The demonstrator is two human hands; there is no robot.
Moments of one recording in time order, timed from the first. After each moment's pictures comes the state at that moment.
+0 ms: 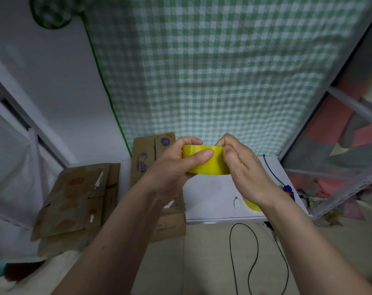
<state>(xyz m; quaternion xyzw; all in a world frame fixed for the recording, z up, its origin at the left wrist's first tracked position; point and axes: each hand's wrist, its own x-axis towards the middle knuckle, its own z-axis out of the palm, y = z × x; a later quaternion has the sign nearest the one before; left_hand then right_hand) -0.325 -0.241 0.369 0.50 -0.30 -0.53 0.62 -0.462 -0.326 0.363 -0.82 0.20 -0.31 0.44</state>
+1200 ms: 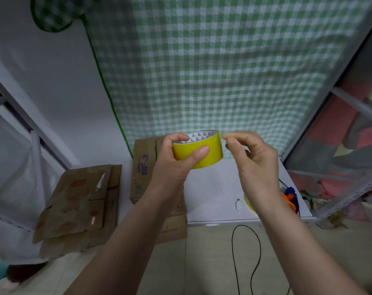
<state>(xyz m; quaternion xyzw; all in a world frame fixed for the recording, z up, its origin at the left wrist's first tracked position) -0.335 -0.249 0.359 0.57 -0.30 -0.34 0.69 -0.455 -0.326 0.362 -0.66 0.28 -0.50 0.48</state>
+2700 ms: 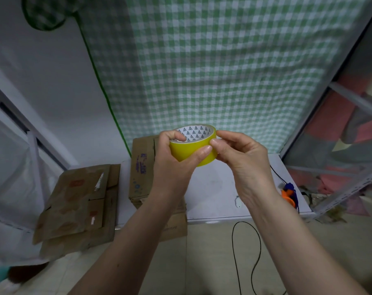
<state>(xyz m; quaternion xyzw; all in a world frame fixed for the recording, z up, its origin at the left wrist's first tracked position) -0.345 -0.248 0.363 0.62 -0.32 -0.24 0.67 -0.446 -0.328 0.363 -0.49 0.32 -0.45 0.68</state>
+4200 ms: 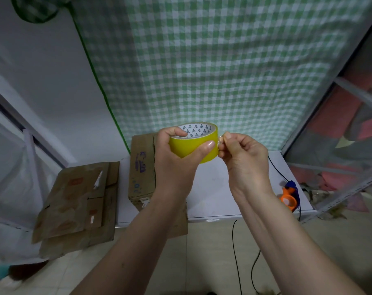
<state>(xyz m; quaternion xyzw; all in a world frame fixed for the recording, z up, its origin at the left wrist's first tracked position) -0.340 -0.266 0.357 0.63 -0.29 -0.20 0.69 -0.424 -0.338 0.355 -0.40 0.35 -0.50 0.68</state>
